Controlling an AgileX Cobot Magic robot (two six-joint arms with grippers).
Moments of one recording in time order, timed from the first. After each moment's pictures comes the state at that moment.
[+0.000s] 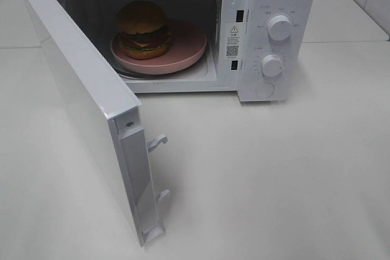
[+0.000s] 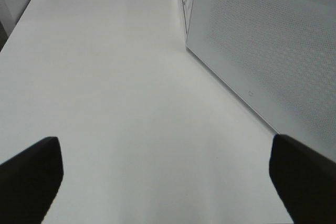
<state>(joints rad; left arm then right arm) -0.02 0.00 -0.52 -0.07 1.09 -0.01 0.19 0.78 -0.67 0.03 0.94 0.00</state>
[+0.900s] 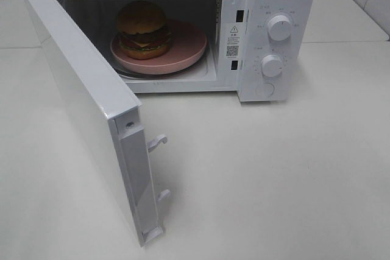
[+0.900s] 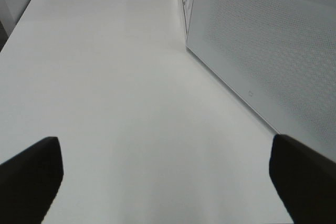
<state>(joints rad) -0.02 0.00 -0.52 -0.07 1.09 -0.01 0.09 0.01 -0.50 -0.02 0.95 0.07</state>
